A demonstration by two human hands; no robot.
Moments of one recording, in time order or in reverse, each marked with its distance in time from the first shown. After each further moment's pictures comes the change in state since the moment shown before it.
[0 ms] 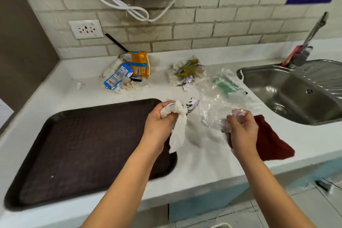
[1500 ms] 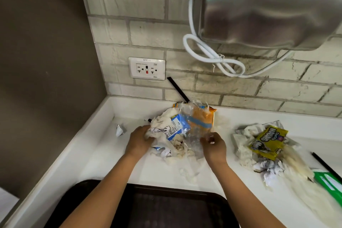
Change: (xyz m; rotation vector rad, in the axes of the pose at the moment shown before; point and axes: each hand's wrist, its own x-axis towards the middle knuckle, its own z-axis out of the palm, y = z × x) left_hand 0.347 -0.032 -0.252 0.817 0.381 0.084; right_hand 0.152 0.113 0.358 -0.445 -0.390 0.129
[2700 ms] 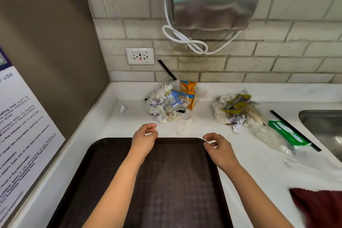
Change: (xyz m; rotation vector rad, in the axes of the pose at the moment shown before) left_hand -0.206 0.063 -0.041 -0.484 -0.082 -0.188; right_hand -0.167 0.027 -0.117 -0.164 -0.191 -0.089
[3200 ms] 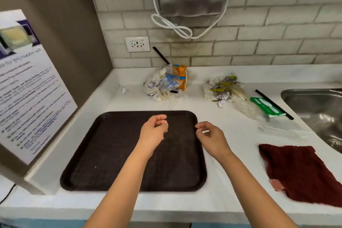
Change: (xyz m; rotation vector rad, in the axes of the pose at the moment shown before) left_hand -0.146 0.003 0.037 -0.029 -0.050 0.050; right_hand -0.107 0.010 -0.040 0.130 -0.049 -0.039
